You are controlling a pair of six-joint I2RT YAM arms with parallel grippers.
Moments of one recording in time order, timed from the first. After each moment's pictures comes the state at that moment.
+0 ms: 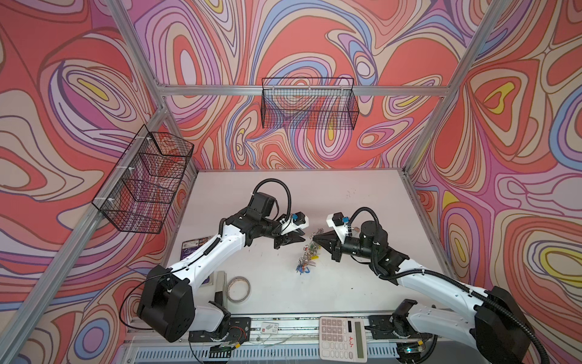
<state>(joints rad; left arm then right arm) -0.51 1.38 1.03 -0.48 0.83 0.71 0.64 1.11 0.54 0.35 -0.56 0.12</state>
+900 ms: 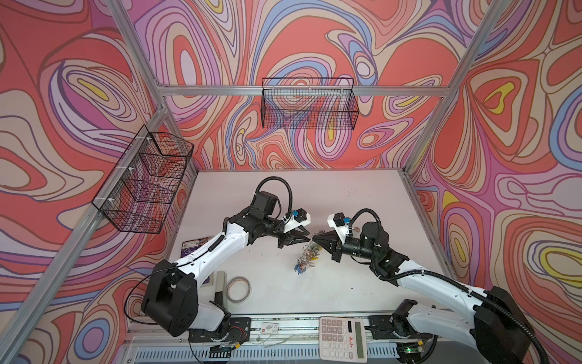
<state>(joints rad) -0.52 1.43 1.05 -0.44 0.93 0.66 0.64 1.11 0.53 0.40 -0.58 0.14</state>
